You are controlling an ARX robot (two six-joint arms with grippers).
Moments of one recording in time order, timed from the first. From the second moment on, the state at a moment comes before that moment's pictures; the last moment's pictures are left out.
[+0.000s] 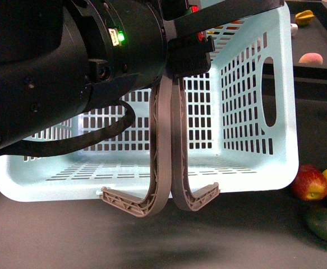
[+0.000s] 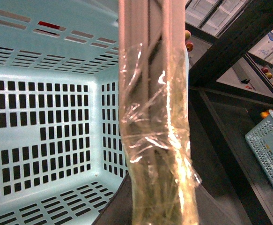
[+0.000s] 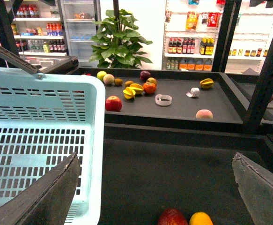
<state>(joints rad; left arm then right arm) -0.63 1.68 0.66 0.86 -0.07 -0.45 0.00 0.00 0.01 0.00 -0.01 -0.01</state>
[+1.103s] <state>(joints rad) -0.63 1.68 0.66 0.85 -0.07 -0.45 -0.30 1.04 0.19 0.66 -0.20 -0.03</state>
